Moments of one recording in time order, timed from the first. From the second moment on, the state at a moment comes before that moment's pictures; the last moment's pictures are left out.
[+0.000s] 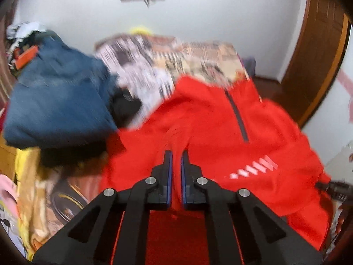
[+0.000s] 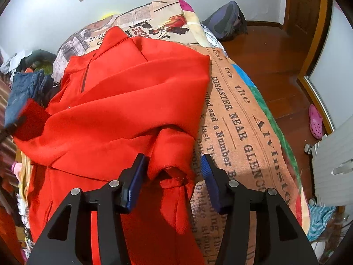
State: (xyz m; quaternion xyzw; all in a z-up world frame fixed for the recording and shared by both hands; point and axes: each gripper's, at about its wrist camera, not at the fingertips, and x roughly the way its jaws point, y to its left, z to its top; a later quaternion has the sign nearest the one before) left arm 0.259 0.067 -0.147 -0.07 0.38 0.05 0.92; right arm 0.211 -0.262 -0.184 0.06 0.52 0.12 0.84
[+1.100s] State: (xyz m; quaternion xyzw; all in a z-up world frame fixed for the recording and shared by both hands) left arm 0.259 0.032 -0.212 -0.05 0.48 0.02 0.87; right arm 0.208 -0.253 -0.184 0.05 0.51 0.10 0.85
